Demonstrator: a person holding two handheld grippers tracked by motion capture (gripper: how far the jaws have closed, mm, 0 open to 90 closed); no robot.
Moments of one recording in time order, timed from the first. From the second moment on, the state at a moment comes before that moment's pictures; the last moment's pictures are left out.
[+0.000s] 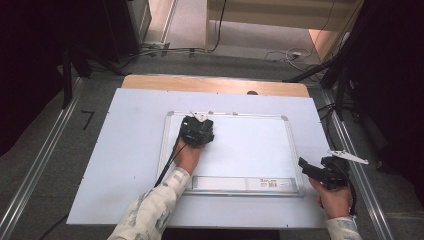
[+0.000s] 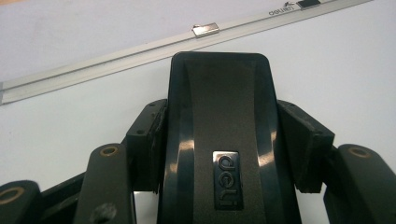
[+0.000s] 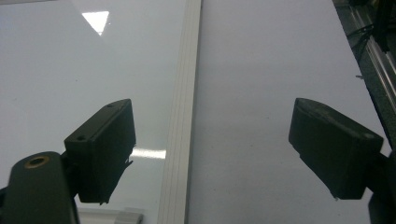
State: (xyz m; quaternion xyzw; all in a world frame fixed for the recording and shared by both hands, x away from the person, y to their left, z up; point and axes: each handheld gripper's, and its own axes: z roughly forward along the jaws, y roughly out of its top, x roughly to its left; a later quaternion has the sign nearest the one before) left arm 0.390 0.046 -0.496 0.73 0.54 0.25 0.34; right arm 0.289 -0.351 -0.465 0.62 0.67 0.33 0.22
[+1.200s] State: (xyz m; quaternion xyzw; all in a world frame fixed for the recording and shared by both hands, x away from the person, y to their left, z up) left arm 0.400 0.116 -0.495 0.68 0.60 0.27 0.32; right arm 0.286 -0.355 -0.466 0.63 0.67 0.33 0.22
